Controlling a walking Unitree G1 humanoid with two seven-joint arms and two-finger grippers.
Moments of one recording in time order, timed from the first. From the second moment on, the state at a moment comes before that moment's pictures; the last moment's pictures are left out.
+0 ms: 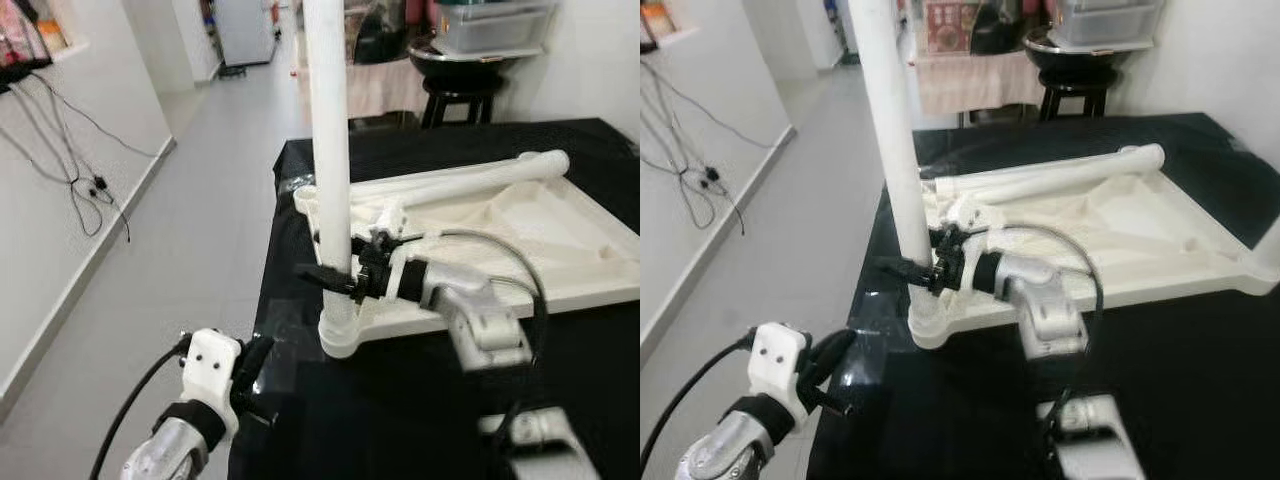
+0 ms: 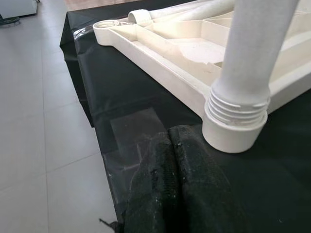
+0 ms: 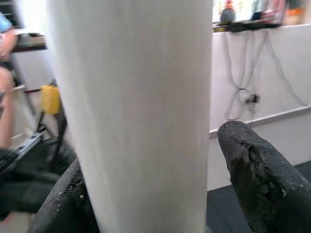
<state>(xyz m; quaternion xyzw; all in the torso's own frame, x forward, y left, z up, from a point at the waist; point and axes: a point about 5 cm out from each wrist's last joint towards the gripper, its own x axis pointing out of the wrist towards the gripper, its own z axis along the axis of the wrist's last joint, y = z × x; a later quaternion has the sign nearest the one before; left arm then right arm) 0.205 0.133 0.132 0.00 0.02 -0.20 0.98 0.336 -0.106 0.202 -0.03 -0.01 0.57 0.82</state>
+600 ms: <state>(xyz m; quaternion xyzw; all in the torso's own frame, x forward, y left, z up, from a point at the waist) 0.206 0.121 0.128 -0.01 0.03 -0.23 0.97 0.357 -0.111 0.189 -0.05 0.05 0.64 0.77</state>
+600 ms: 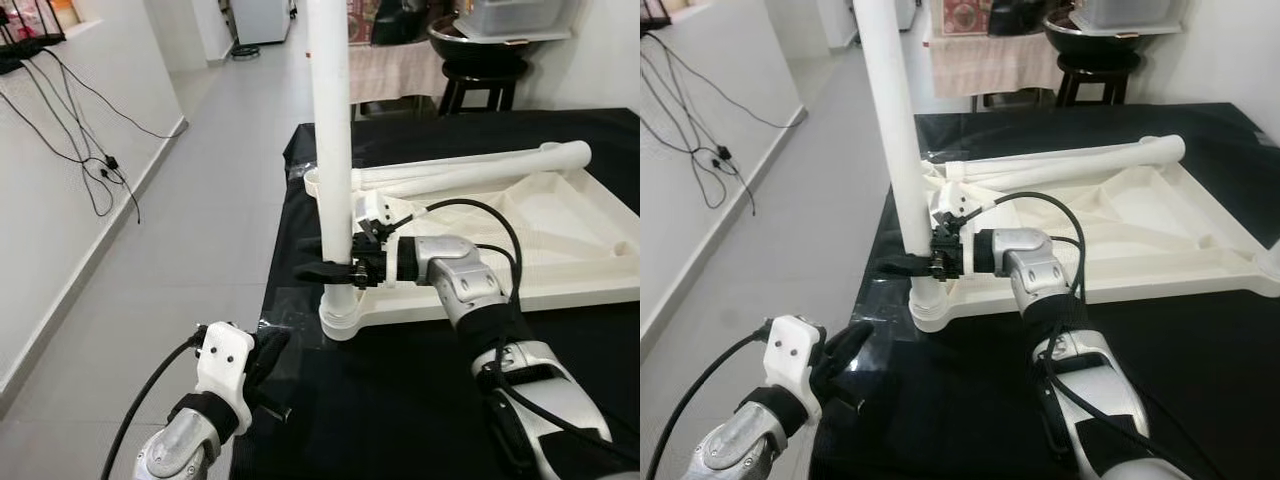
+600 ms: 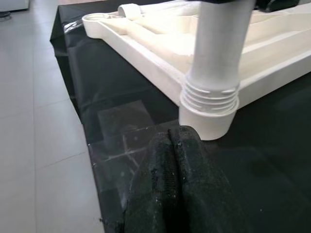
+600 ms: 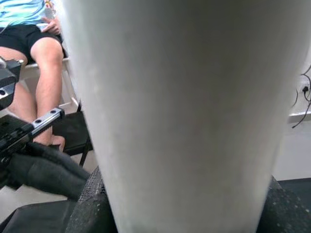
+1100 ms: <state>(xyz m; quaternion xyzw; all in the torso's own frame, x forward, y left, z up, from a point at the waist) 0.199 0.121 0.127 -0.03 0.03 -0.24 0.97 0.310 -0.081 0.160 -0.06 0.04 0.32 0.94</state>
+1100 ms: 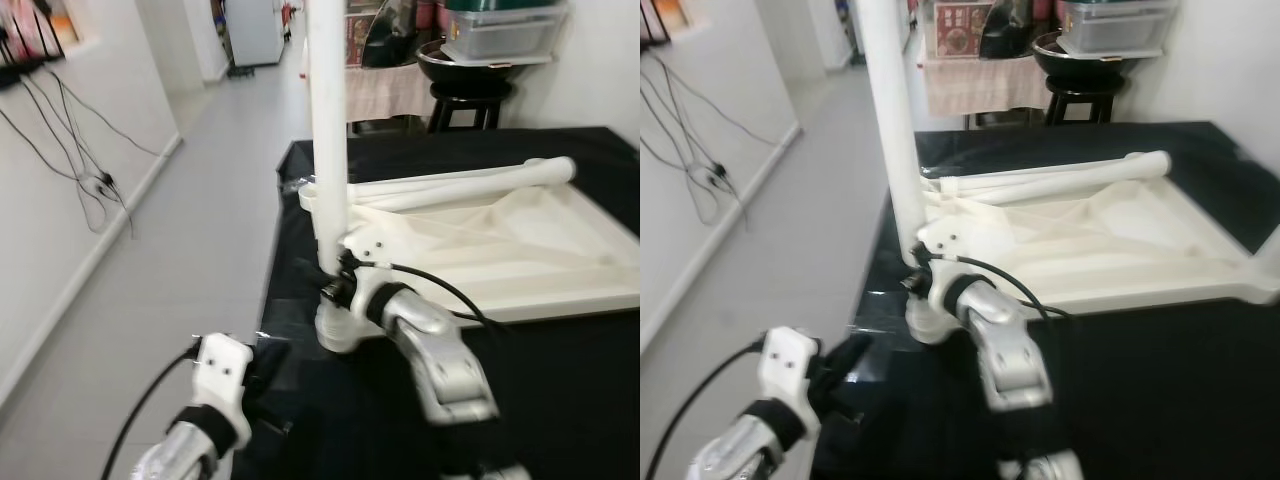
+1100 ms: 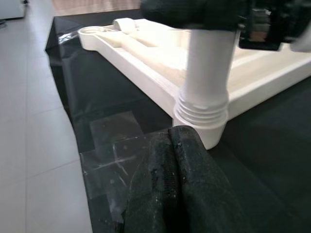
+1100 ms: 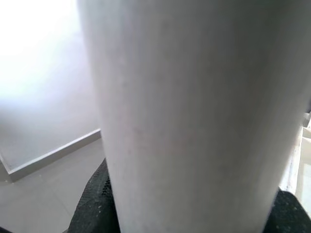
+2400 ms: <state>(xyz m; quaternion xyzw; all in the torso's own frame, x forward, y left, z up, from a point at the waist) 0.202 0.114 0.120 -0.03 0.03 -0.24 0.97 0.354 -0.093 0.180 -0.04 0.05 0.66 0.75</state>
